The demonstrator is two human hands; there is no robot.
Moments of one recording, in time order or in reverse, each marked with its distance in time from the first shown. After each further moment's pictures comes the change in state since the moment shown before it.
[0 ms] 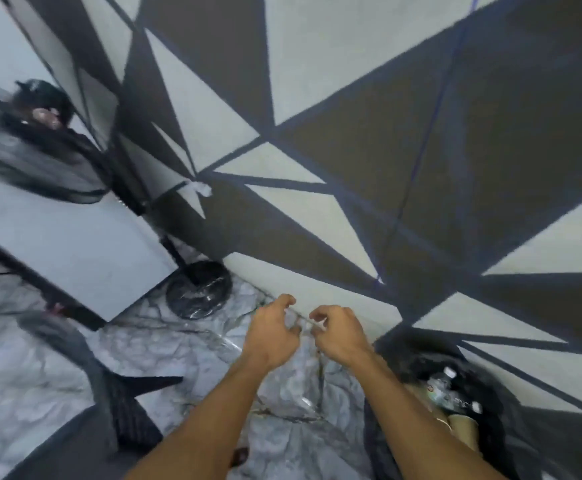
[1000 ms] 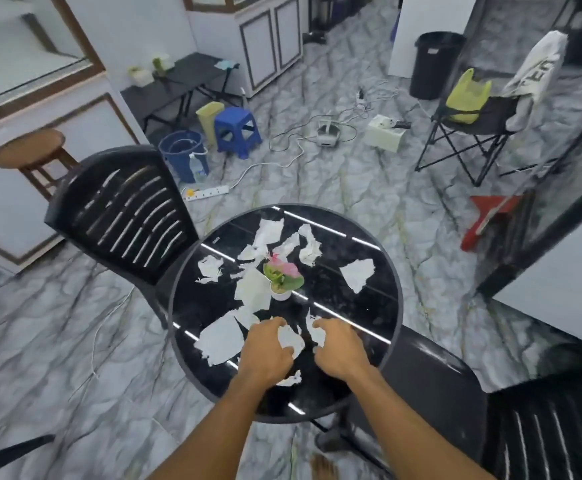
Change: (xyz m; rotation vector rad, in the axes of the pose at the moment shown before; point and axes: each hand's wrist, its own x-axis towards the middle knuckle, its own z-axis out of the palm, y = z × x) left_hand -0.575 -0.455 -0.278 -0.164 0.806 -1.313; right_hand -0.339 -0.438 0.588 -0.554 -1.035 -1.060
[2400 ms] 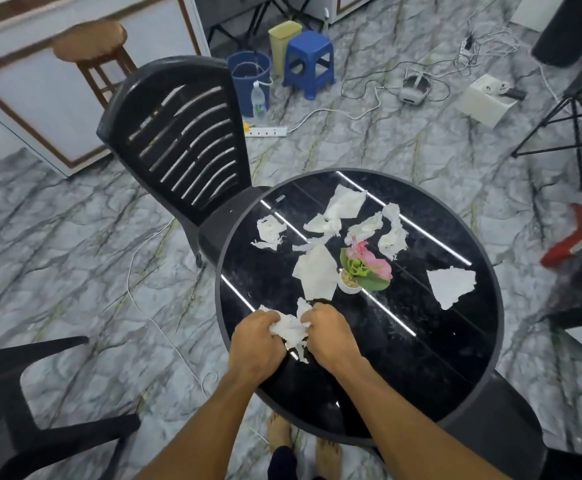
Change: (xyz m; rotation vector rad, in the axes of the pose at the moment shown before) left_hand 0.033 -0.138 -0.012 -0.078 0.249 -0.140; right_hand 0.097 -0.084 0.109 -0.250 -0.184 -0.303
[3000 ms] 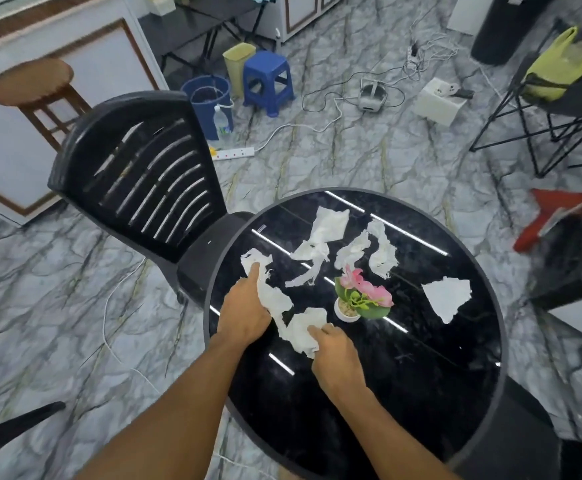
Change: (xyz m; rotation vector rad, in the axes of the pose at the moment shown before) left_hand 0.129 0.023 -0.045 0.013 -0.137 0.048; right_hand 0.021 -0.003 0.001 0.005 0.153 0.168
